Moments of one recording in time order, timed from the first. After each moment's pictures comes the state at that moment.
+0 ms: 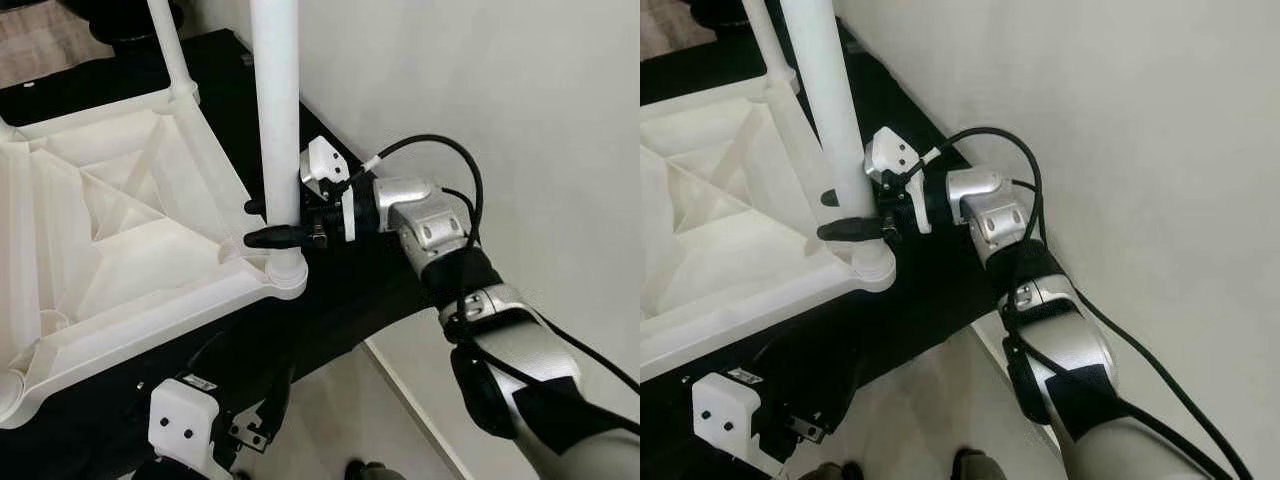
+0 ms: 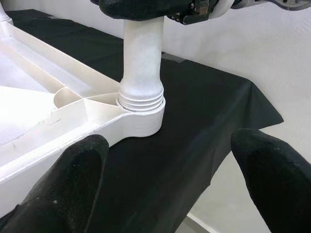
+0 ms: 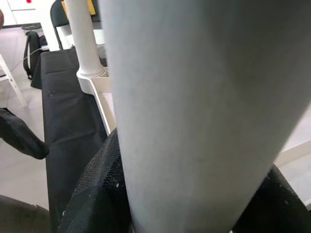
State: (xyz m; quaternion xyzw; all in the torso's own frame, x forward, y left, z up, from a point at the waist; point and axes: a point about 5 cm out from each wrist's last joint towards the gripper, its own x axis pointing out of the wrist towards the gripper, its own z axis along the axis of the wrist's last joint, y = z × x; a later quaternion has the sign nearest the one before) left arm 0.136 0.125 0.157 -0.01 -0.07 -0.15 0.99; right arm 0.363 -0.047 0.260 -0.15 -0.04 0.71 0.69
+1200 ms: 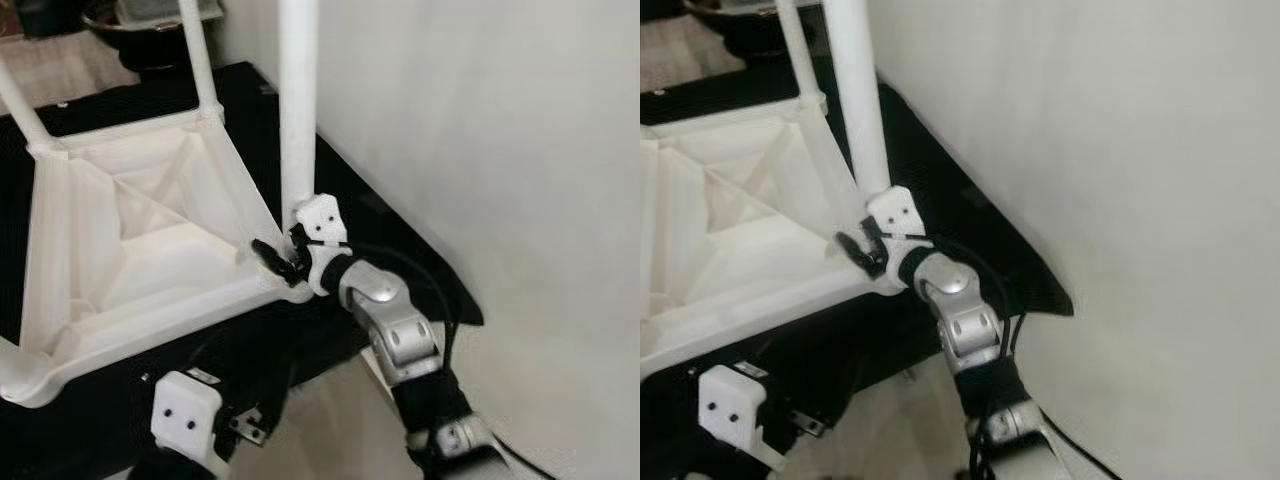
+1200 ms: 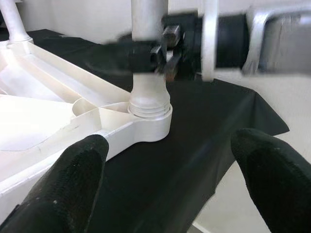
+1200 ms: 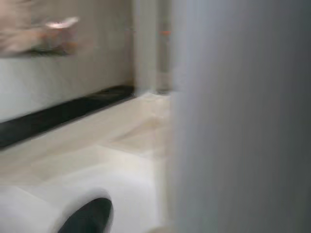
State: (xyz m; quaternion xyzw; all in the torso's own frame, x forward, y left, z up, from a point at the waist) left arm 0.144 0.127 0.155 -0.01 -0.08 -0.15 0.99; right arm 0.336 -0.031 0.209 -0.07 -0.03 0.49 0.87
